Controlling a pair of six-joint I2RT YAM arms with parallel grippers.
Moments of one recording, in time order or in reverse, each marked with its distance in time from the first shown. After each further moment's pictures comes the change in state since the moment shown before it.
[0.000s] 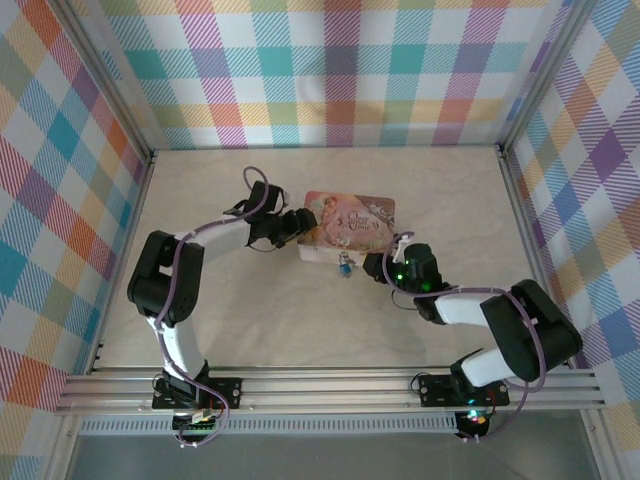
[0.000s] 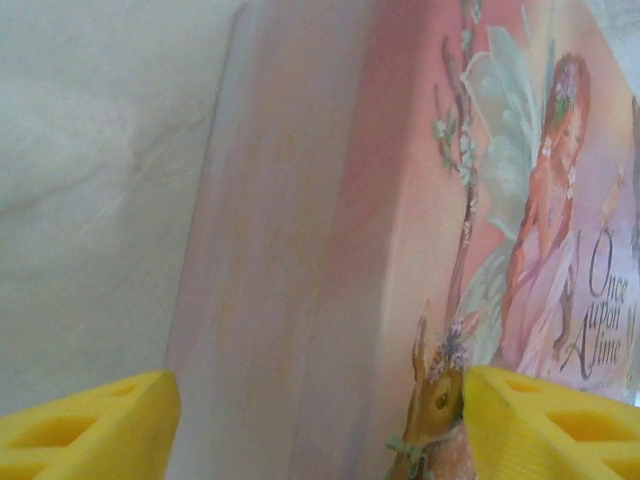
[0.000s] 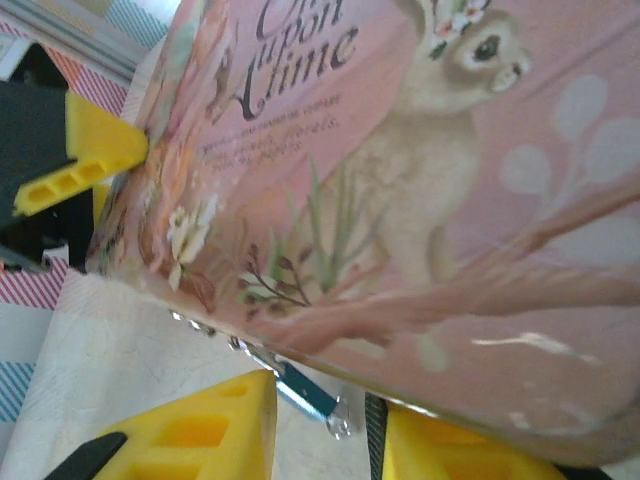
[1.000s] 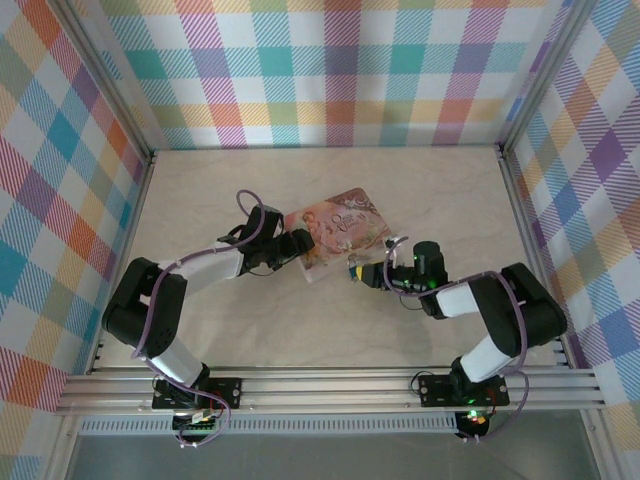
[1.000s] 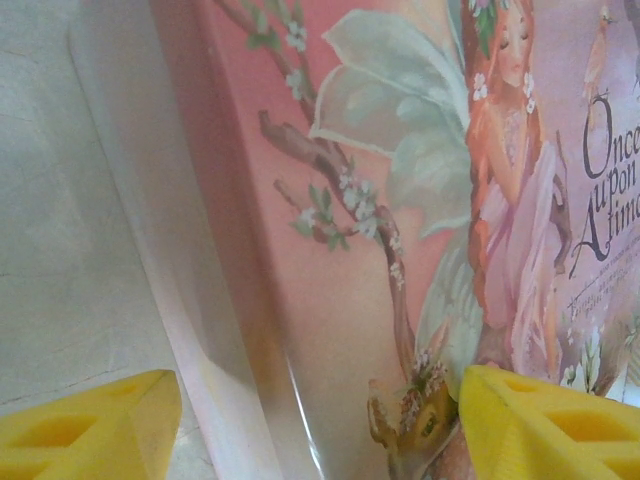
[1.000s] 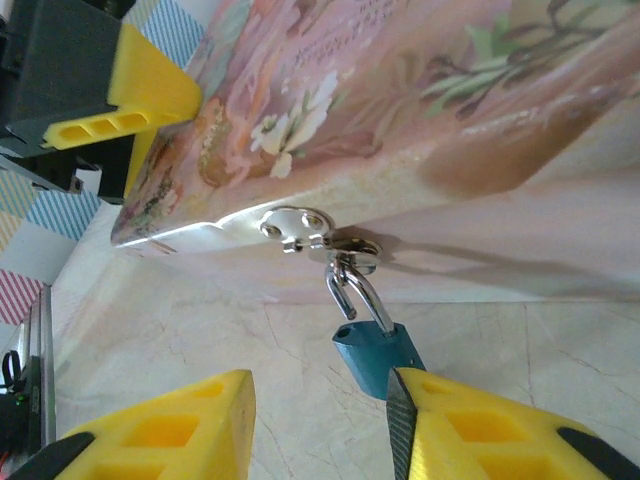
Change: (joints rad) left arm -0.098 -0.217 -0.252 0.069 -0.131 -0.119; right arm -0.105 0.140 -0.021 0.137 -0.423 -0.296
